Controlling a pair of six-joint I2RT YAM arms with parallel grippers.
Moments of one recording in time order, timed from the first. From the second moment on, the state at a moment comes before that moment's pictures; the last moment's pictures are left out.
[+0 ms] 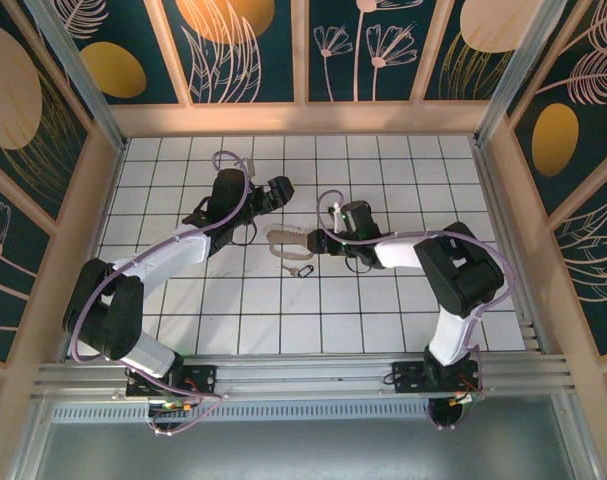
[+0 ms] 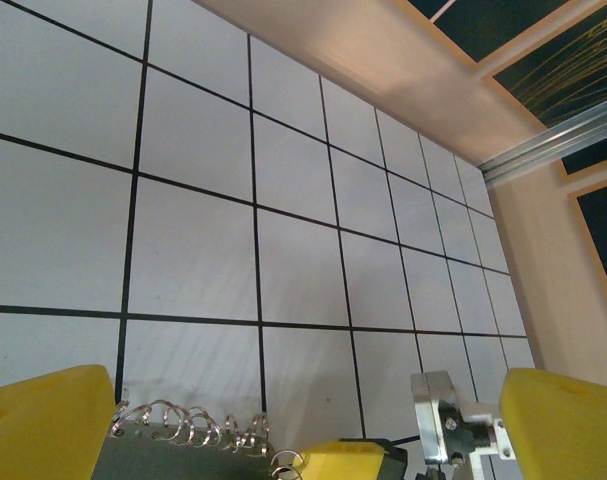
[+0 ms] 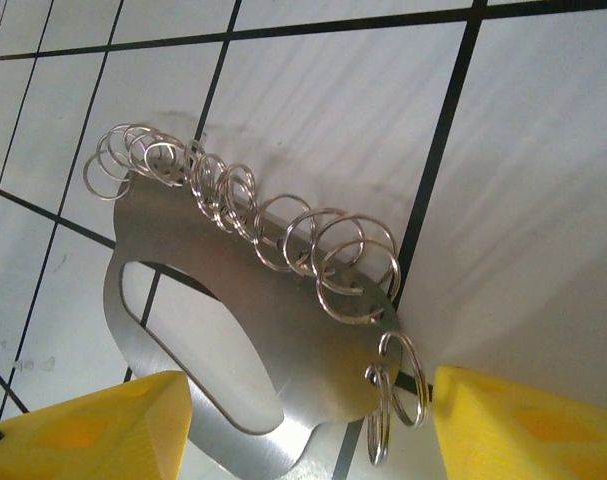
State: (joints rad) left arm -0.50 1.54 0.99 0.08 0.10 -0.80; right arm 0.56 1.81 0.82 0.24 -0.32 0.49
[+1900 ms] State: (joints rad) left arm -0.50 1.54 0.99 0.08 0.09 -0.82; right arm 0.64 1.79 0.87 0.17 -0.31 0.49
